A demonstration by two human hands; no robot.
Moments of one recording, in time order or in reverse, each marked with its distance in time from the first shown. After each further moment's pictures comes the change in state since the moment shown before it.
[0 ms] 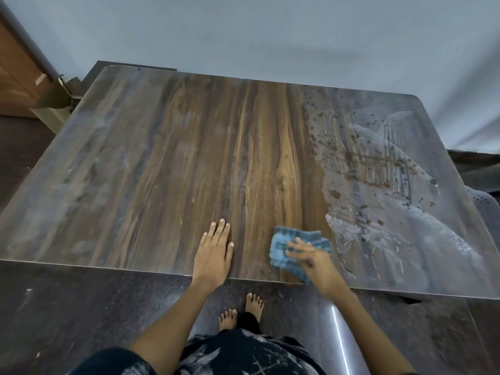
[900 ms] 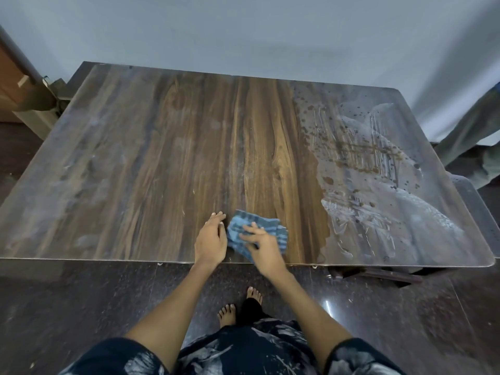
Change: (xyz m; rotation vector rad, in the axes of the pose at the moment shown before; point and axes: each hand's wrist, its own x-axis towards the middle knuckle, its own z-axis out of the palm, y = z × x) left_hand 0.004 -0.005 -0.014 -0.466 0.161 -0.095; right_hand 0.028 -0.086 0.091 0.061 0.095 0.044
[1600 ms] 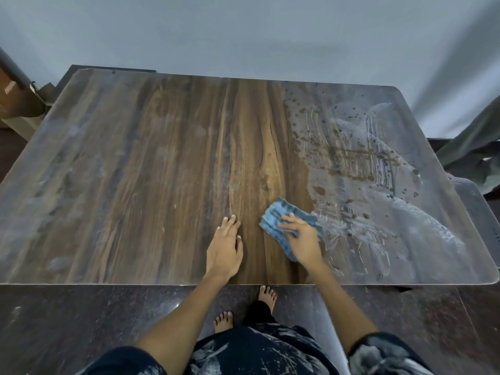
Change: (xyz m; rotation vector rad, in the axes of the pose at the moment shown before) left_hand 0.018 0.045 0.052 0.256 -0.123 0.135; right_hand 0.033 0.082 -0.101 0.165 0.196 0.135
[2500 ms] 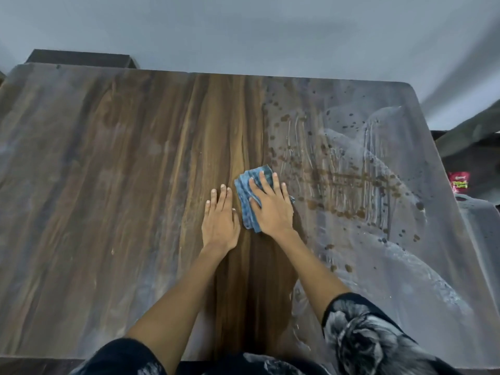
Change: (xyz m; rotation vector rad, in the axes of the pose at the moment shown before) left_hand 0.181 0.075 0.049 0.194 -0.002 -0.125; right_hand 0.186 -0.003 -0.044 -0.720 -0.121 -0.206
